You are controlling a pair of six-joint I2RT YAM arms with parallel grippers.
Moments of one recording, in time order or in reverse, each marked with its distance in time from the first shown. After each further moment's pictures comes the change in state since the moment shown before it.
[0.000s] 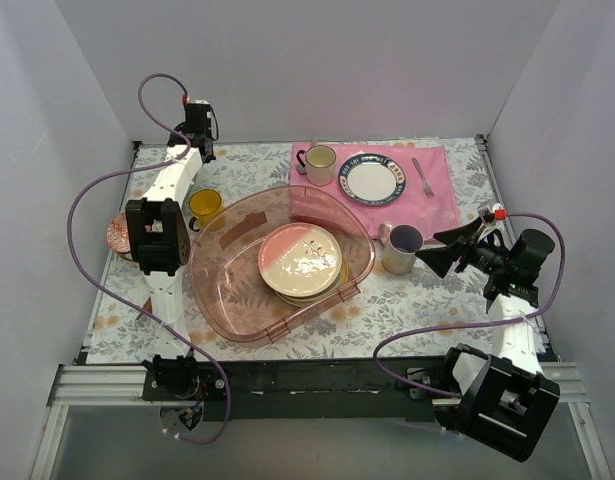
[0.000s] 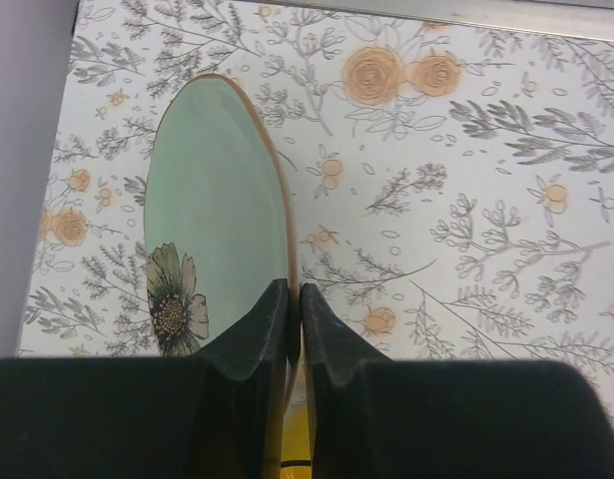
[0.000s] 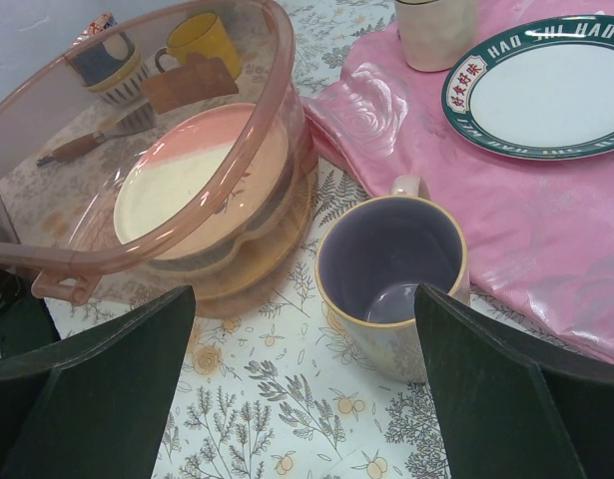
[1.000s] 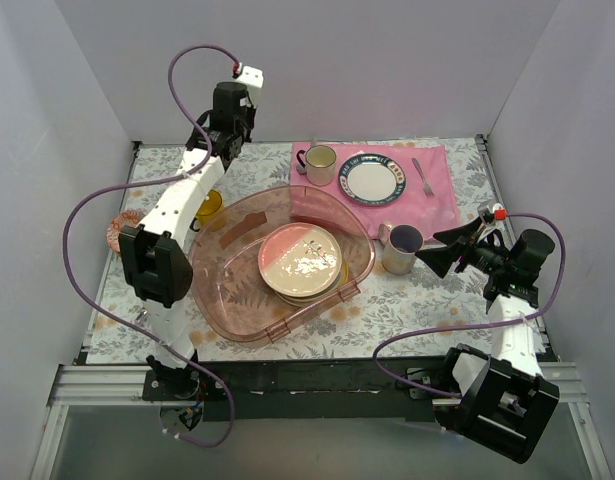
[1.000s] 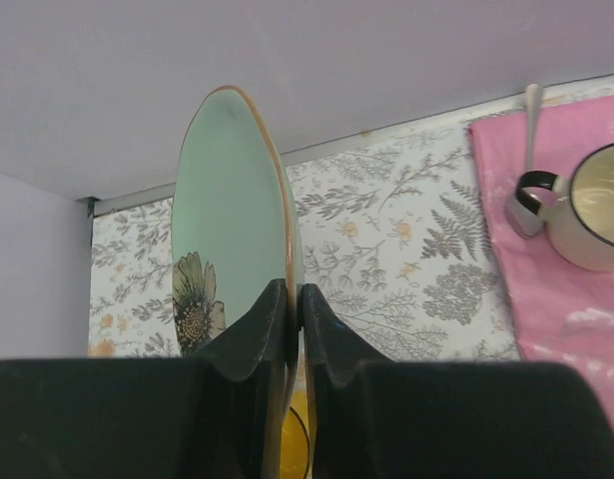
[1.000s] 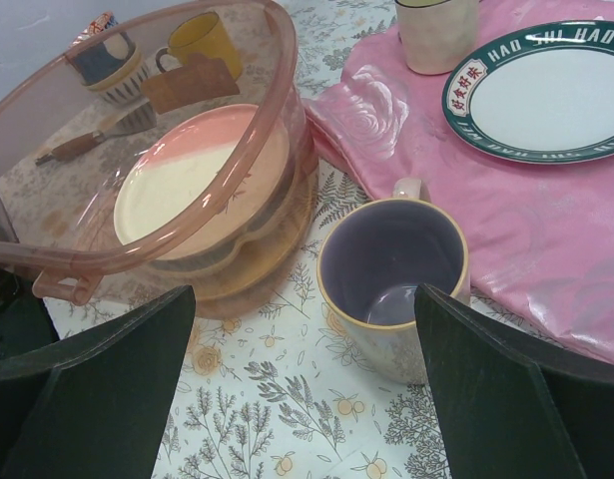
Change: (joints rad) left arm -0.245 -0.301 -0.074 0.095 0.047 0.237; right arm 0.002 -0.010 0.000 0.000 0.000 0.000
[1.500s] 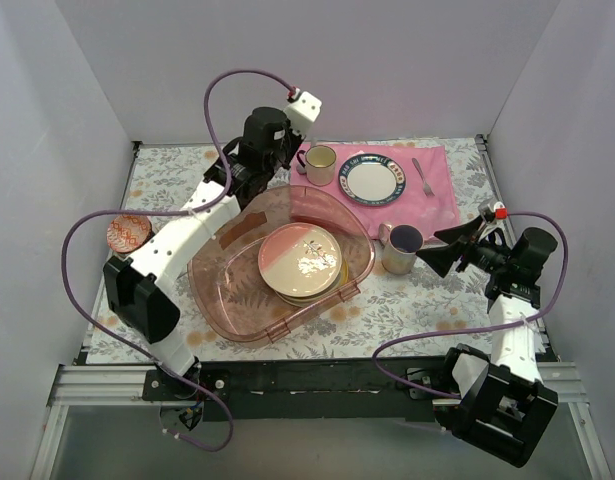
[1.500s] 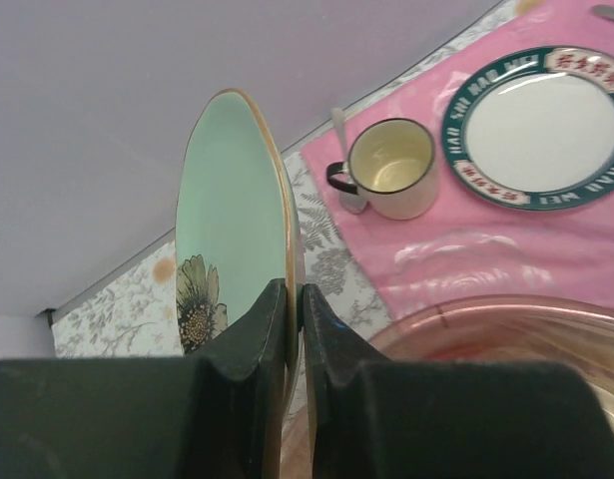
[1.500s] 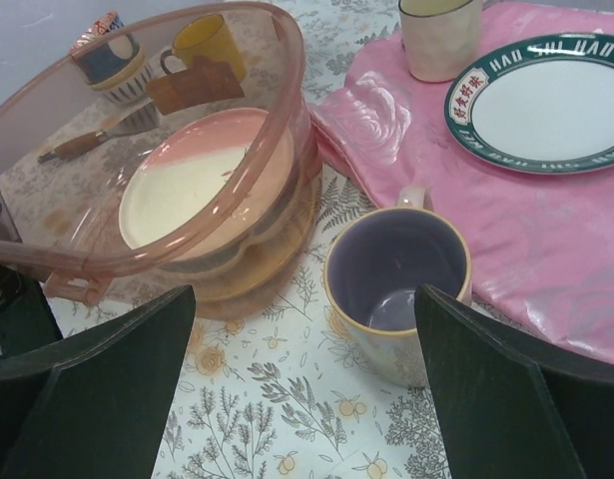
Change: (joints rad) left arm -0.277 -0.239 -0.204 0.047 0.040 0.130; right arm 0.000 -0.024 0.015 -0.037 -0.002 -0.017
